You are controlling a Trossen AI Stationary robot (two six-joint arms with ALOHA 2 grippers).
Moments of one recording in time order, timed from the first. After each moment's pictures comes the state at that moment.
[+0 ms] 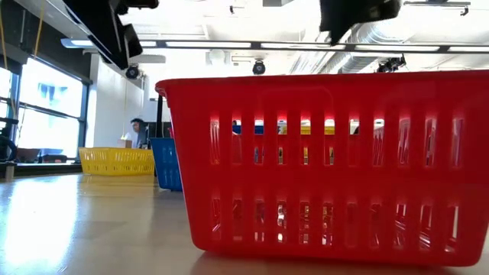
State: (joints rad) left arm -0.10 1.21 0.97 -0.80 0.04 -0.40; right arm 0.37 1.76 1.62 -1.09 0.13 1.12
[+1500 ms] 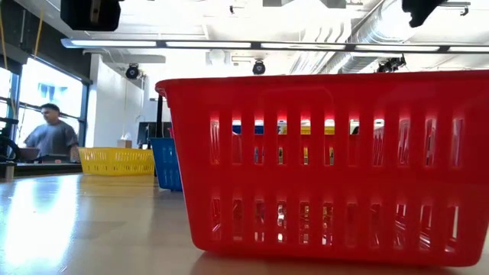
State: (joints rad) left arm -0.36 1.26 0.97 -0.40 -0.24 -1.21; right arm 0.63 1.76 1.62 -1.28 0.33 1.43
